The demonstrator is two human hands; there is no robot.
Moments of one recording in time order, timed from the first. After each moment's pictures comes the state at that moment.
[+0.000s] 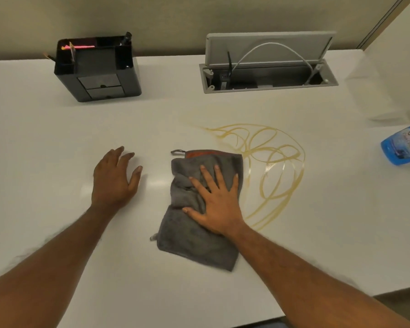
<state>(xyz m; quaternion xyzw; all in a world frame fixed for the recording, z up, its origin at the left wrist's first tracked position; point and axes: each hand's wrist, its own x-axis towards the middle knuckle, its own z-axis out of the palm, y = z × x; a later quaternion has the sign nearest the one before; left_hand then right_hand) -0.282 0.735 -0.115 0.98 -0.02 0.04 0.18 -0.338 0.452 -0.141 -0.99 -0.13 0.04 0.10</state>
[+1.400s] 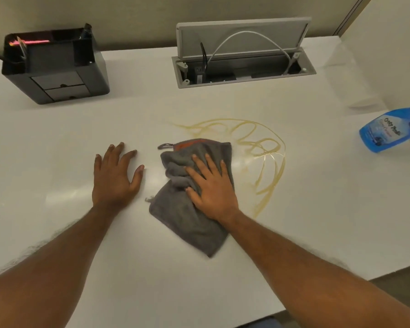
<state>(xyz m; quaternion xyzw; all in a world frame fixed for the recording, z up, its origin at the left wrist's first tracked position) -0.261 0.678 -0.138 0.98 -0.05 0.04 0.17 -0.307 0.414 -0.137 -0.98 -0.12 0.02 0.12</state>
